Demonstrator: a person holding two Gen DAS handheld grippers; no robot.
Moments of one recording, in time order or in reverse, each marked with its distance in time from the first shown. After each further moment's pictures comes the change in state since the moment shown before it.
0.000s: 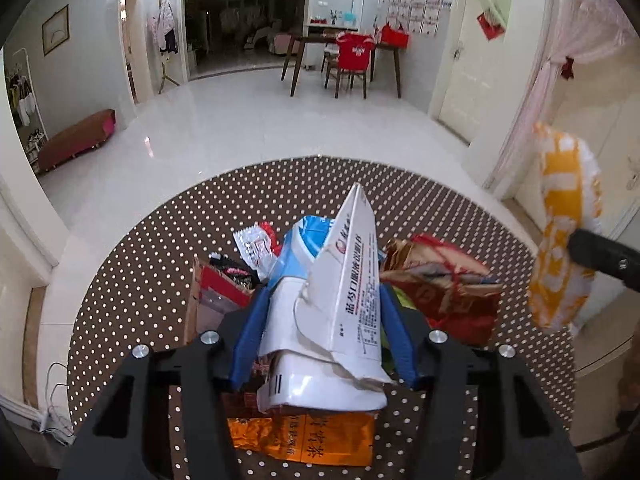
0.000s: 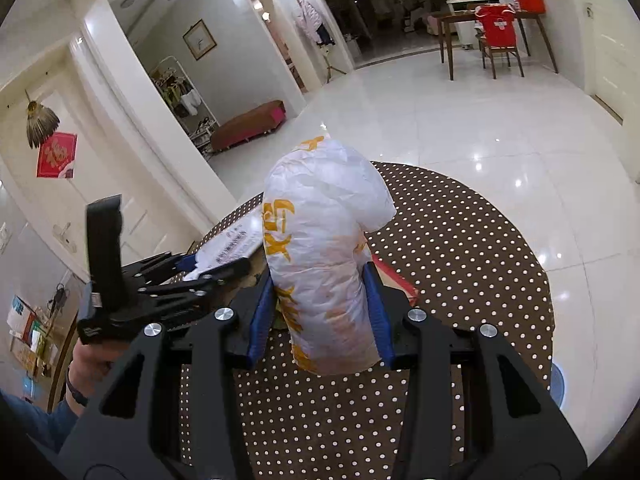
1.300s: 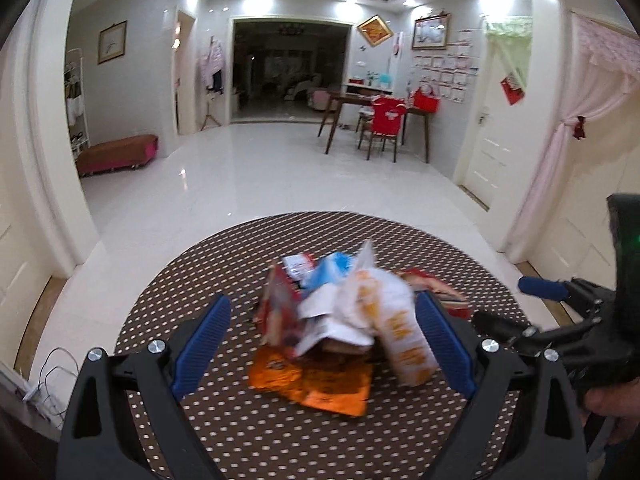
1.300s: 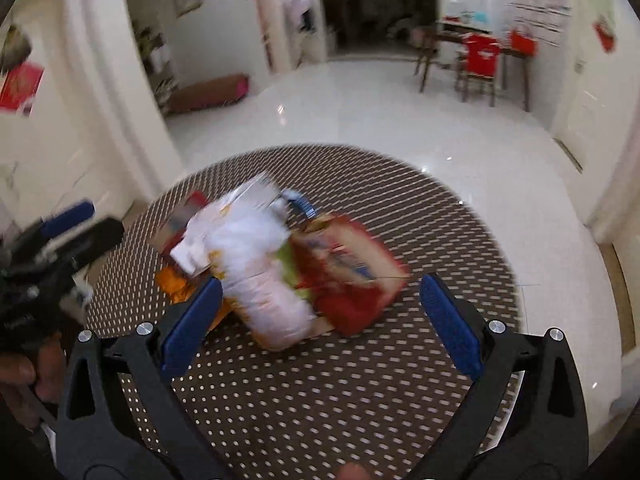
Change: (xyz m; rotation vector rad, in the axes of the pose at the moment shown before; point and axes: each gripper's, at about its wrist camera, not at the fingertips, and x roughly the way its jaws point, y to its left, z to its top) left arm -0.104 0.003 -0.041 -0.113 -0.221 0.105; right arm 0.013 0.080 -0.031 -0.198 0.072 -0.248
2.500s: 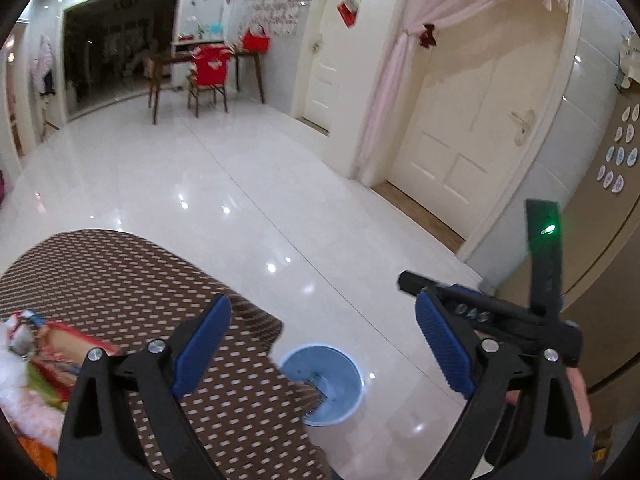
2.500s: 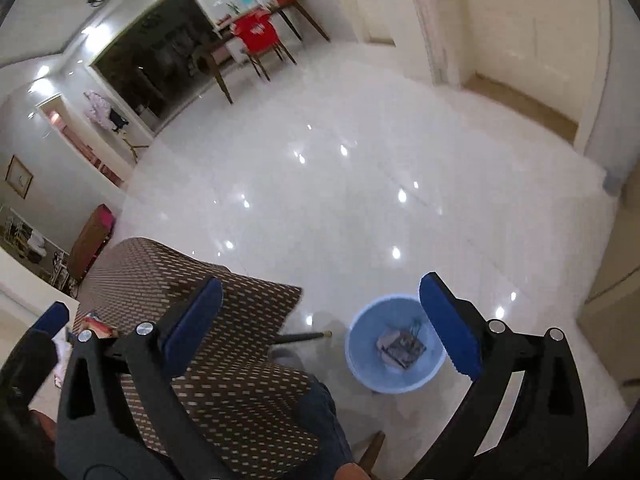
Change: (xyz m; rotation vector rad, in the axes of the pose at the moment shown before) left arm 0.080 -0.312 -0.003 0.290 0.196 -0.496; right arm -0.107 -0.307 -0.104 0.757 -0.092 -0.304
